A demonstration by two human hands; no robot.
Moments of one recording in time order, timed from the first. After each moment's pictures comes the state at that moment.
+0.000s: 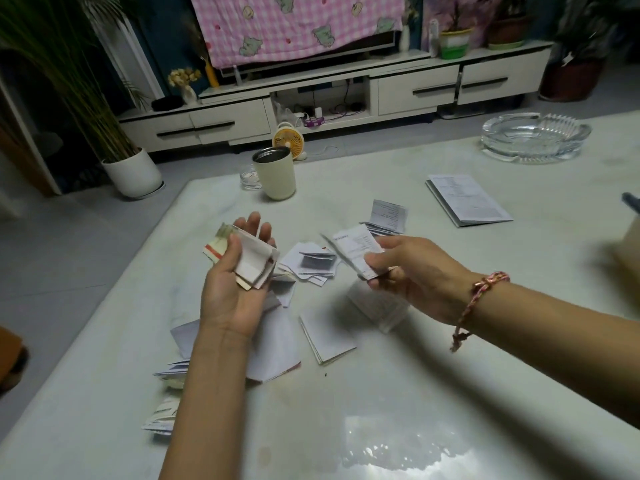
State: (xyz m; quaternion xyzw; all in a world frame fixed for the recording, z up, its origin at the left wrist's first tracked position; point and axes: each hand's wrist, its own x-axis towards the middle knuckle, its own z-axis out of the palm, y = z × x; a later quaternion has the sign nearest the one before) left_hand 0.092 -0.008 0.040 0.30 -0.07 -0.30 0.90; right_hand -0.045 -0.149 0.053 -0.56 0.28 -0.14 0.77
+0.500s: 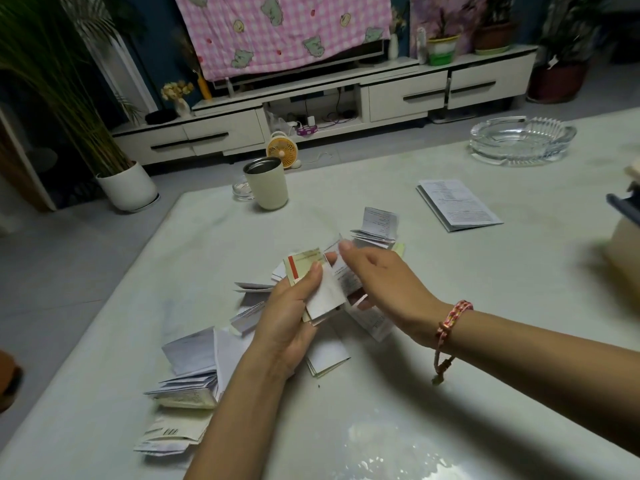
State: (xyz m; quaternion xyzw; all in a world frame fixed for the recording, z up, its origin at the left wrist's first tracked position) left_hand 0.050 -0.045 0.020 0.45 -0.14 -0.41 0.78; right_hand -0.040 -0.135 0.046 -0.76 0.24 -0.19 0.57
